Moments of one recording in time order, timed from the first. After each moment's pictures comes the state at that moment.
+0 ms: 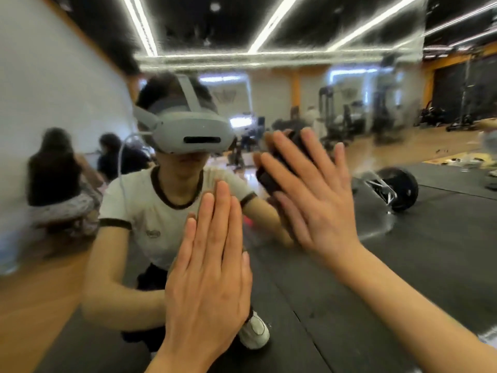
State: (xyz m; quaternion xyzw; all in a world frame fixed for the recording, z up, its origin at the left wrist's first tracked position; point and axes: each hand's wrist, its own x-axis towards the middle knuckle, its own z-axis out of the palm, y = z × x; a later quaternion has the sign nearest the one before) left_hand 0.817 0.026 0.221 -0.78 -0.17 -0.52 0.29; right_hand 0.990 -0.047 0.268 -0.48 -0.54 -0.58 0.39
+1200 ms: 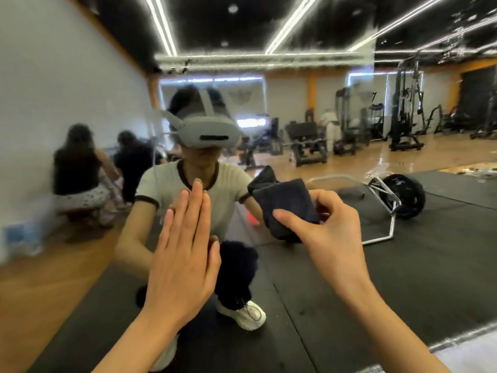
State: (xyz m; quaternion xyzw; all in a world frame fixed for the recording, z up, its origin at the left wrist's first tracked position) left_hand 0.814 0.012 0.226 -0.81 -0.21 -0.49 0.23; right_hand 0.976 -0.124 0.254 -0.56 -0.42 -0.09 0.71
